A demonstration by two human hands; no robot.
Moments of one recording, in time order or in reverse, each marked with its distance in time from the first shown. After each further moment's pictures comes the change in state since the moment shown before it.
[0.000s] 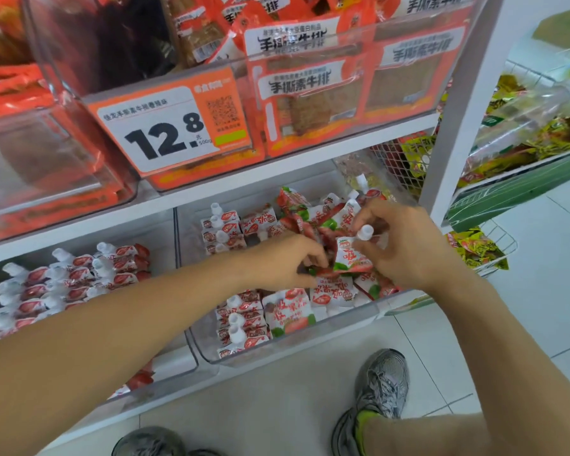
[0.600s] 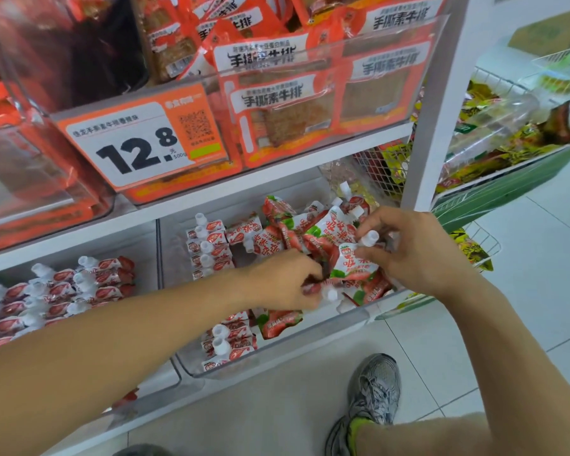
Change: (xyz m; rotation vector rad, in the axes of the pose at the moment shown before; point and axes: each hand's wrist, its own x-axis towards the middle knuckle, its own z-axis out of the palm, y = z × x) left_hand 0.017 0.010 0.021 0.088 0.028 0.090; right_hand -0.012 0.018 -0.021 0.030 0.023 0.069
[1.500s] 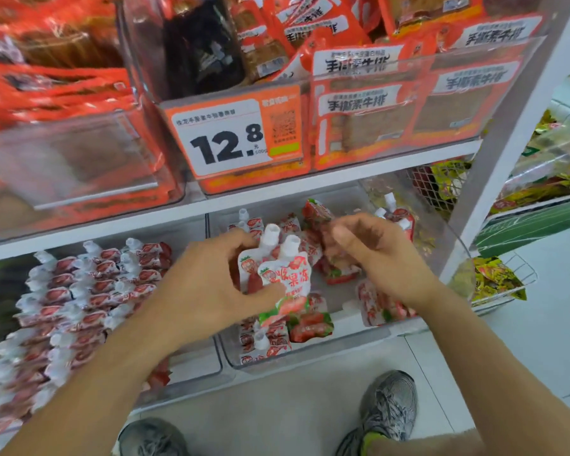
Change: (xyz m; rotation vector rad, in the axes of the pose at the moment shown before) left_hand -0.152 0.009 -0.052 -0.245 0.580 -0.479; right_hand 0.024 -0.058 0.068 0.605 -0.129 0.010
